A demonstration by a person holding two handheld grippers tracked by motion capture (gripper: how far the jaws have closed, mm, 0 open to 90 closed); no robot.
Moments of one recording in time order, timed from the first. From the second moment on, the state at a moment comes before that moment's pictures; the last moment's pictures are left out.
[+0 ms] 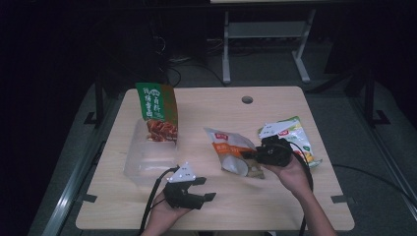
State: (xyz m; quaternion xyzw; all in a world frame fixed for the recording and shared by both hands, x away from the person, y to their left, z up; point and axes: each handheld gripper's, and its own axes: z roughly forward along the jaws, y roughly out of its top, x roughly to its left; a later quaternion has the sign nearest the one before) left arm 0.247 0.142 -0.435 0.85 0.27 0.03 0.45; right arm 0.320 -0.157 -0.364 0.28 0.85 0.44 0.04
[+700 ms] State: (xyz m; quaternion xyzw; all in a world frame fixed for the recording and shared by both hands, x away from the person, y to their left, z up) left arm 0.232 0.143 -0.435 0.87 0.23 0.05 0.44; right arm 0.343 -0.101 -0.324 0.23 0.86 0.46 0.02
